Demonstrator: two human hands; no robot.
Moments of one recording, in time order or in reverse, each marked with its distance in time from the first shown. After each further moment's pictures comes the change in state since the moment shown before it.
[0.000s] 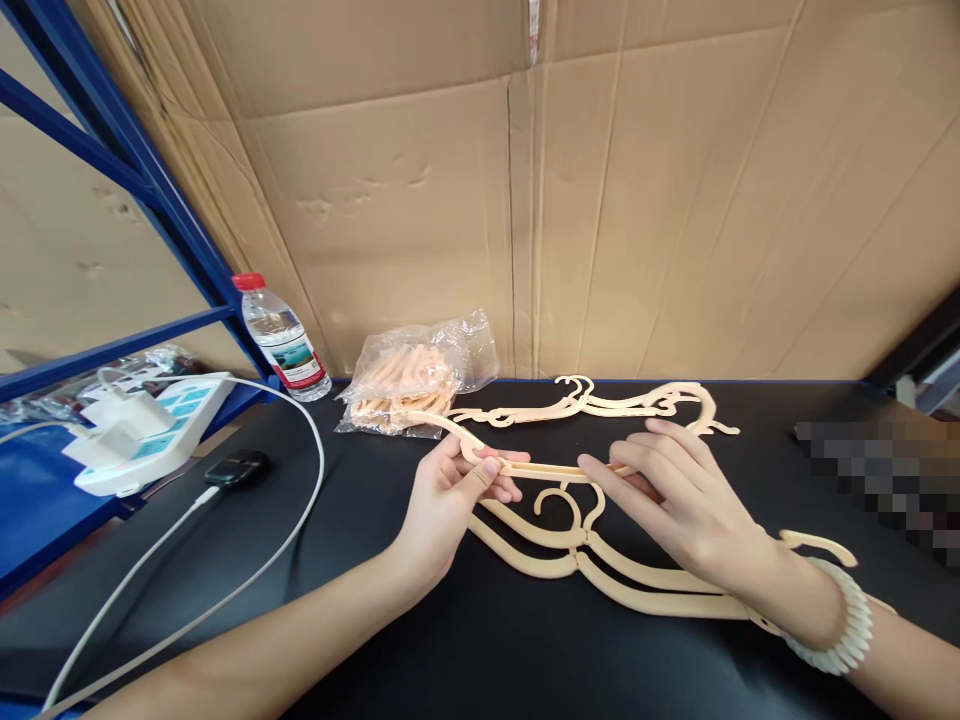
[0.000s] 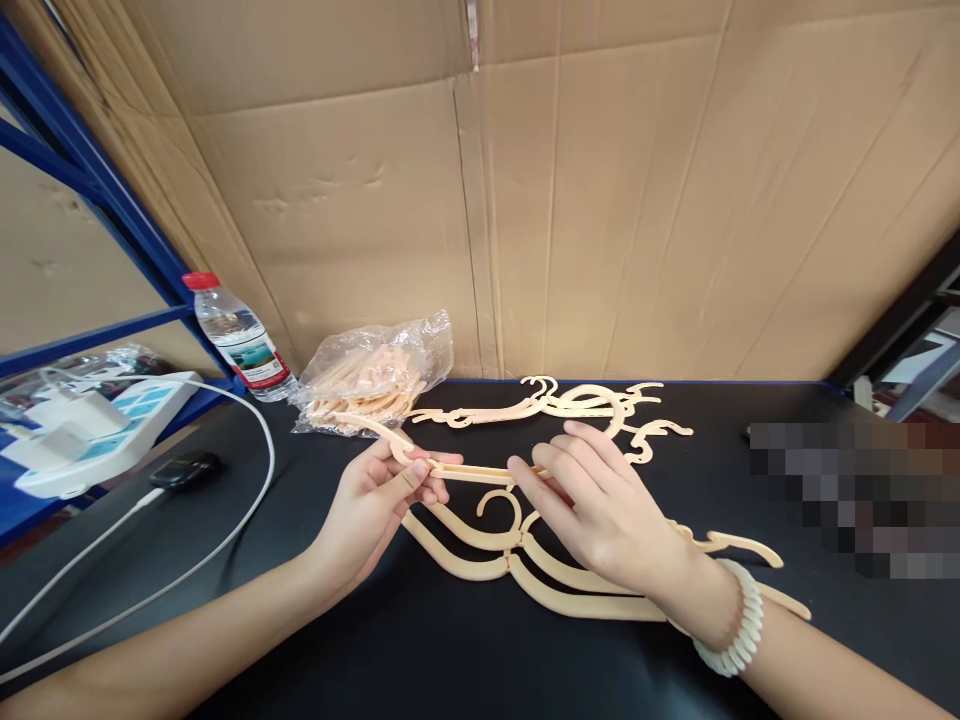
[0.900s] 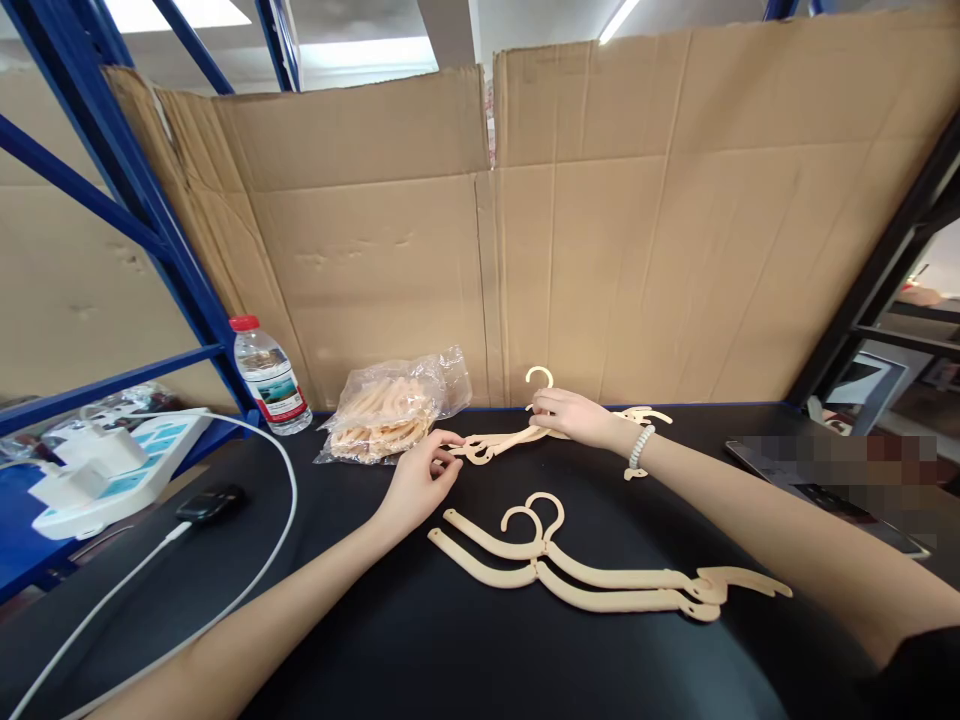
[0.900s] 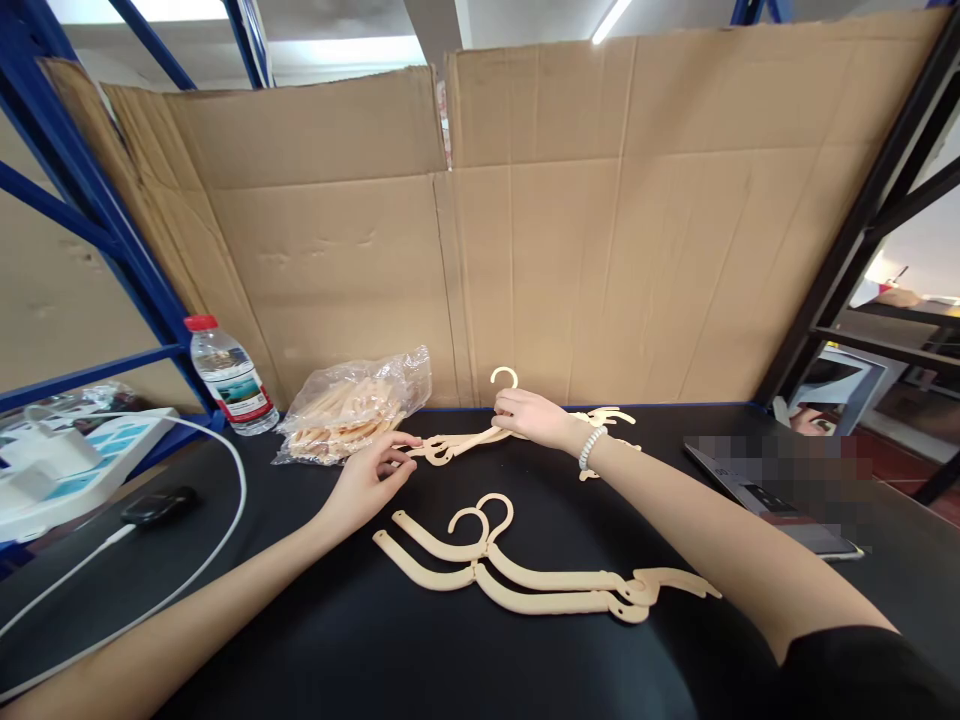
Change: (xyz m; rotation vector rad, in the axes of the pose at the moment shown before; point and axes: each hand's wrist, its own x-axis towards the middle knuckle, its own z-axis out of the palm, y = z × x) left_hand 0.049 -0.009 -0.035 0.711 -0.043 0.316; right_hand 0.018 0.106 0.109 0.218 -0.373 -0.161
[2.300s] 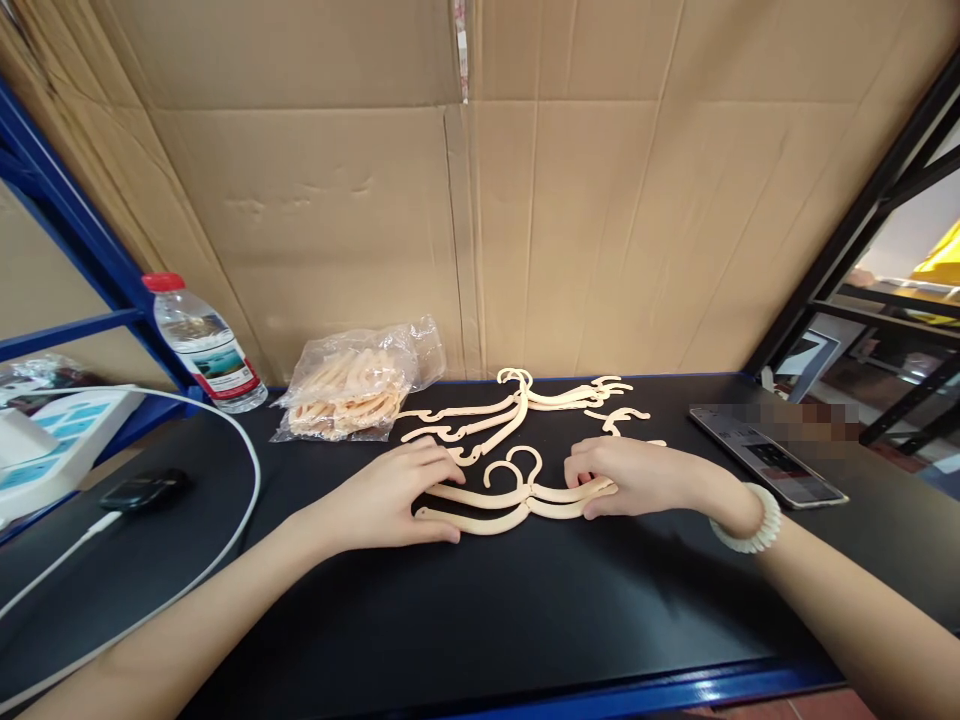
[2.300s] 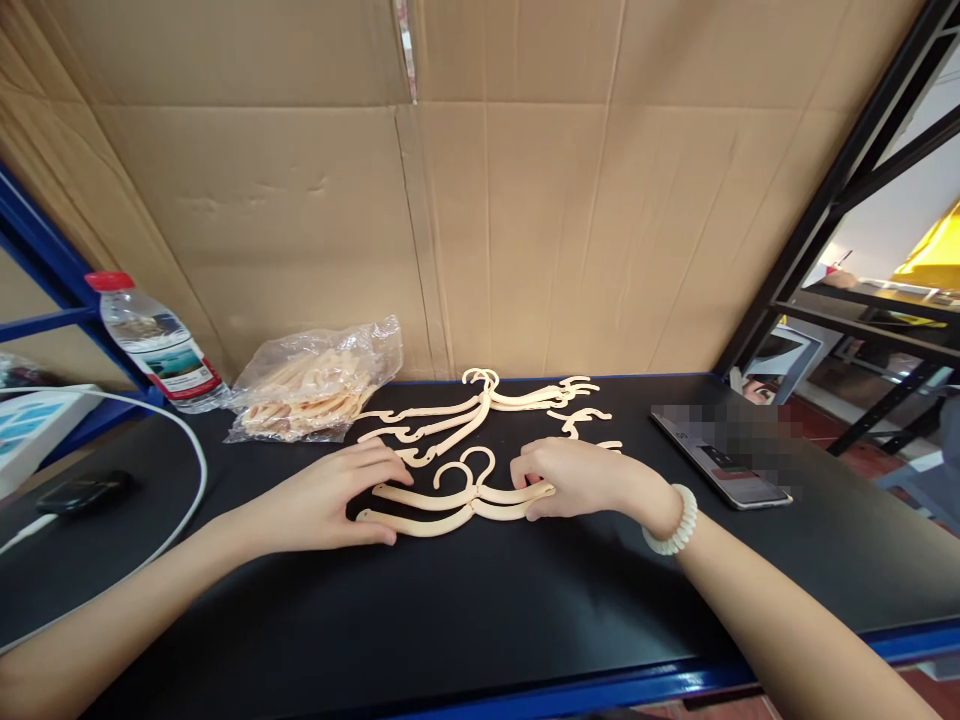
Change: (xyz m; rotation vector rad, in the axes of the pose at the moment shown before) left_hand -0.012 0.032 -0.016 0.610 -0.668 0.404; right_hand -0.066 -0.089 -0.090 0.641 -0.525 0.468
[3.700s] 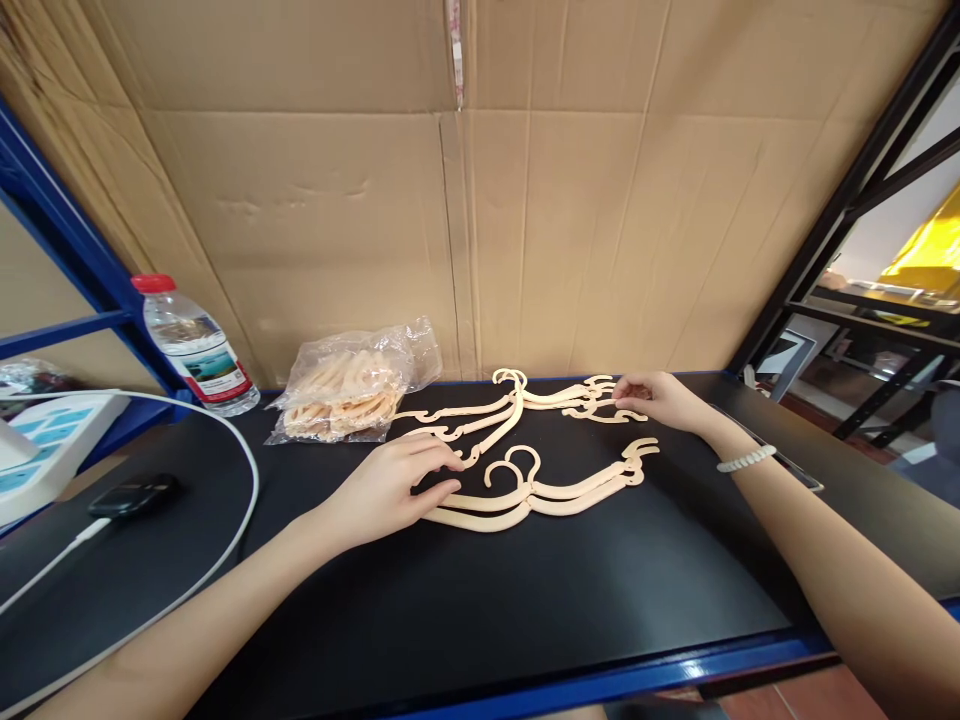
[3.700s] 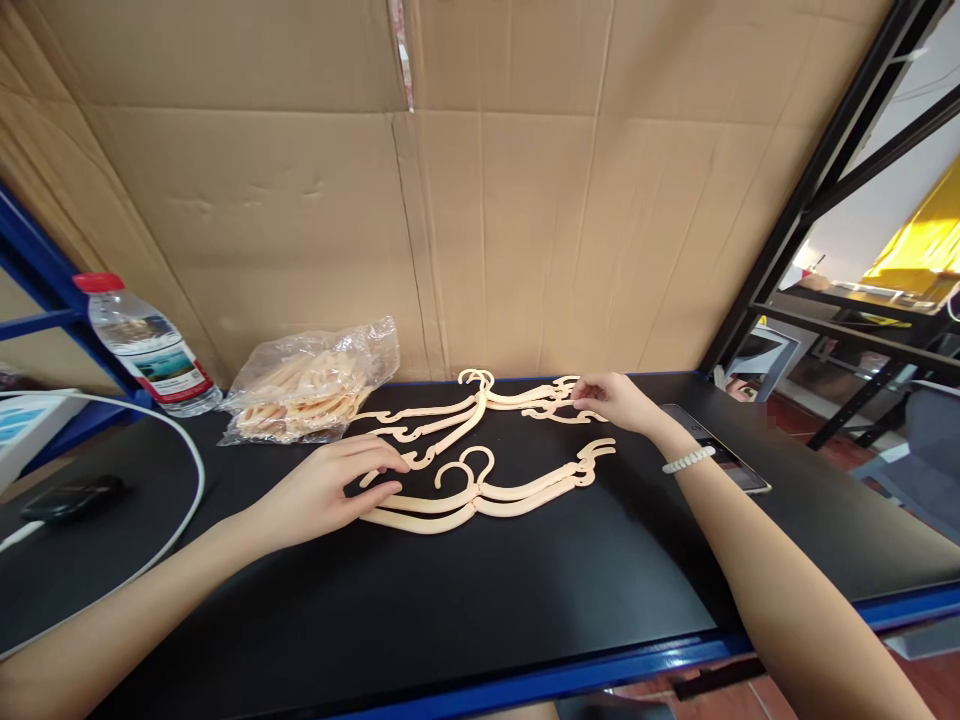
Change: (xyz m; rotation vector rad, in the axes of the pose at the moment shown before) left_hand -0.001 0.003 0.005 -0.046 0.277 0.059; right_hand -0.017 0.109 -0.023 0.230 0.579 0.237
